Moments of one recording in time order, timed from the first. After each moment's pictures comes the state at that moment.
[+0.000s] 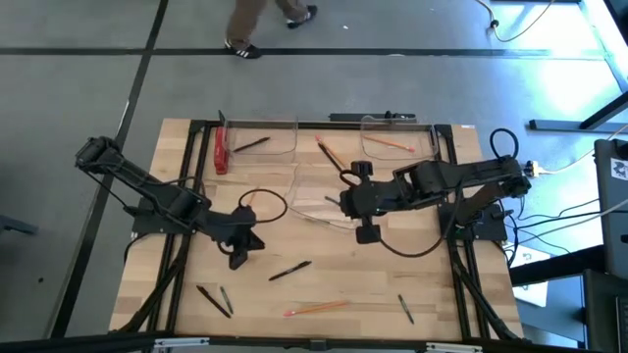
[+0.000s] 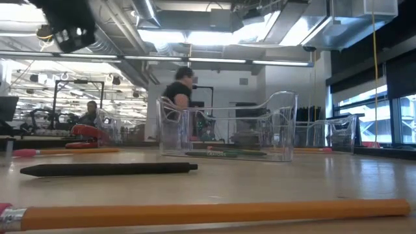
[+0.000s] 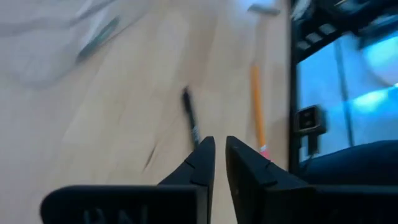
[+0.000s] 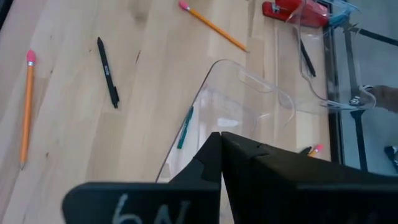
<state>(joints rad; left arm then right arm) -0.47 1.04 0.73 -0.37 -0.19 -0.80 0.26 1.63 1.82 -1.12 0.32 -0.03</state>
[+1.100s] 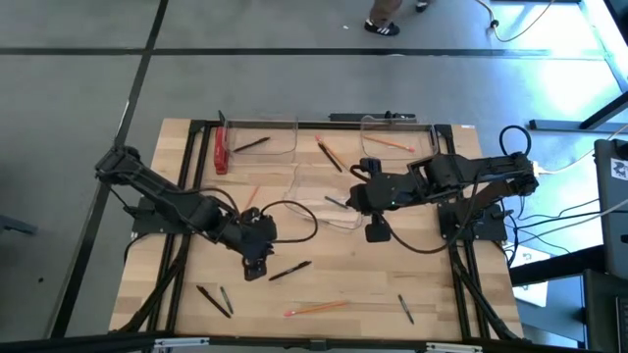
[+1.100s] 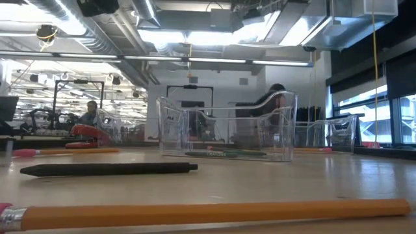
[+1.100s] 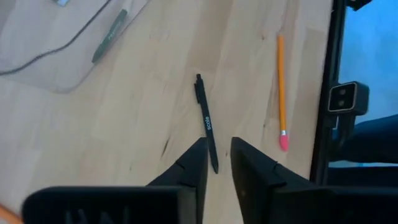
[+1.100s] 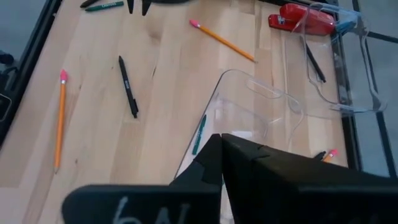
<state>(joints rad) -0.47 1.40 1.22 -0.84 -0.19 -0.75 0.26 1.57 1.82 -1.13 0.26 0.00</state>
